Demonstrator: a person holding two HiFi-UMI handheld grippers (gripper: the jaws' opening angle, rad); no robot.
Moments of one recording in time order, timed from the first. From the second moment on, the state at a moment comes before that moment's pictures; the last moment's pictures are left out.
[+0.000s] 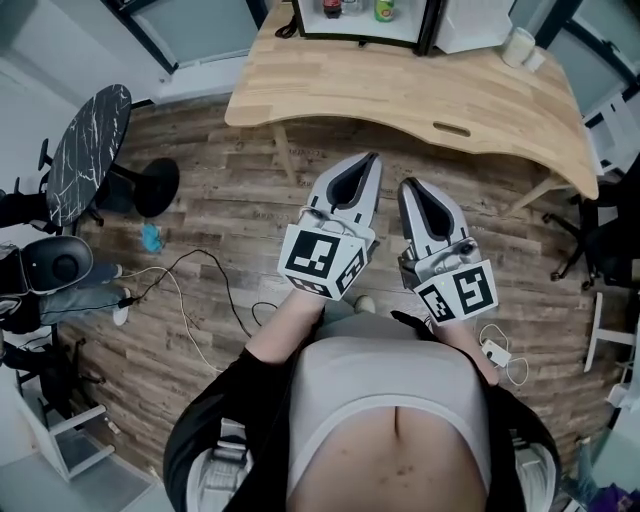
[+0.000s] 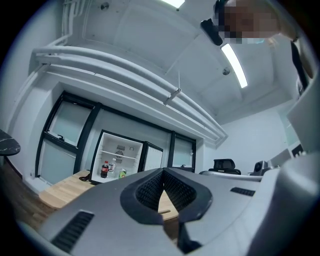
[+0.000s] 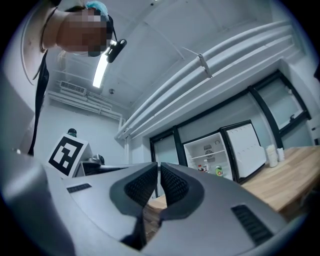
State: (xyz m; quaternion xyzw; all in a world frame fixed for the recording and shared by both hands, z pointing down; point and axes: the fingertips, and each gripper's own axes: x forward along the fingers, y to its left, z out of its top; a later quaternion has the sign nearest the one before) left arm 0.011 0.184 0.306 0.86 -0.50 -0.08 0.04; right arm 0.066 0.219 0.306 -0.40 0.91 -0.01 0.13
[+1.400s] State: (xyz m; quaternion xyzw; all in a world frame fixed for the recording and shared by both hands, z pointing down) left arm -0.028 0.213 0.302 0.87 -0.48 -0.08 0.05; right arm 0.011 0.250 0.297 -0.39 0.91 0.00 0.11
